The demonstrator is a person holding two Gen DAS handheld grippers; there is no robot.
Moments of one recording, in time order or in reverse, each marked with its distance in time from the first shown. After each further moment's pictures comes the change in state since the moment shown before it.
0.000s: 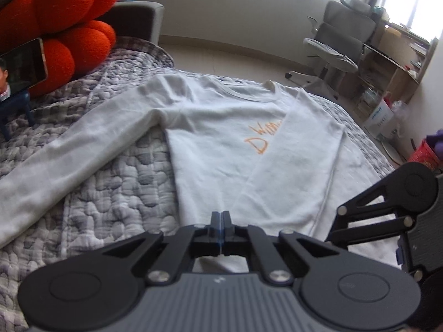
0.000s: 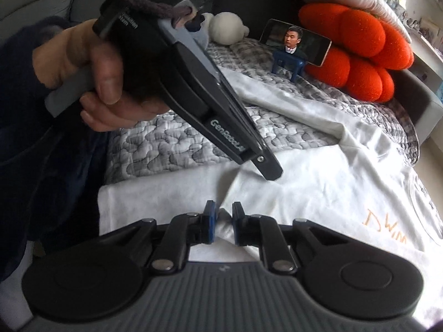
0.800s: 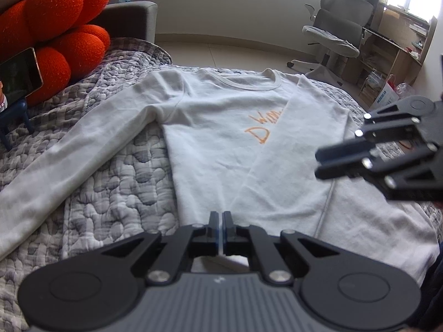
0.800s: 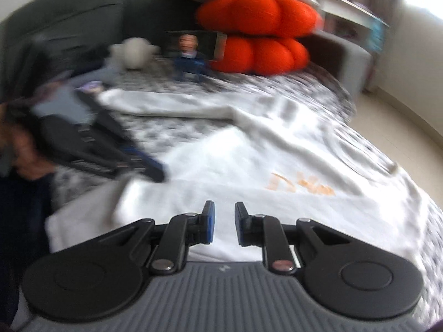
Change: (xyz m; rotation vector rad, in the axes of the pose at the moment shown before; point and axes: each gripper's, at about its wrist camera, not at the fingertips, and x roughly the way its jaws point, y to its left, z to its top) left arm 0.007 -0.009 -0.001 0.052 0.025 0.056; right arm -0.038 -0.088 -0.029 0.375 -0.029 -0.221
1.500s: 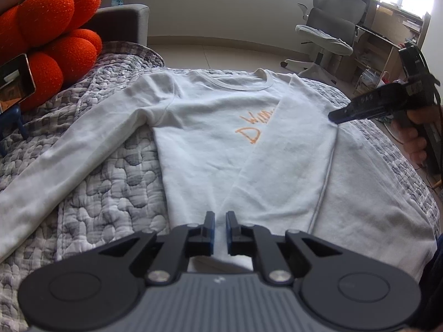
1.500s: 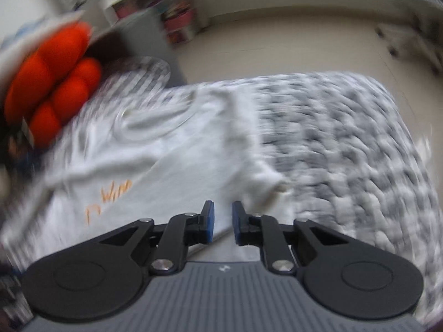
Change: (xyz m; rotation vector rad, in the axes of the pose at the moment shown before) left arm 0.000 -0.006 0.001 0.025 -0.008 -0.020; right arm -0.036 -0.171 -0.054 0.839 0.009 -0.301
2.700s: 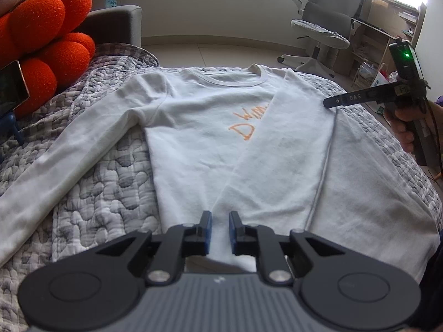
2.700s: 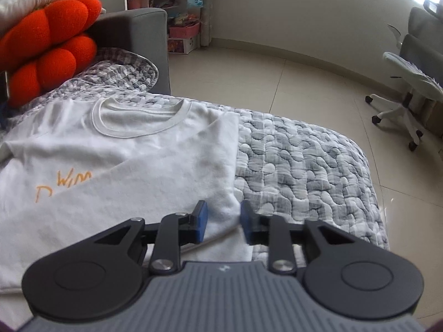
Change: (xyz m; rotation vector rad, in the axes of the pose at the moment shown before) left arm 0.004 -0.009 0.001 0.035 0.011 0.008; right arm 0.016 0.033 -0.006 -0.362 -0.105 -0.181
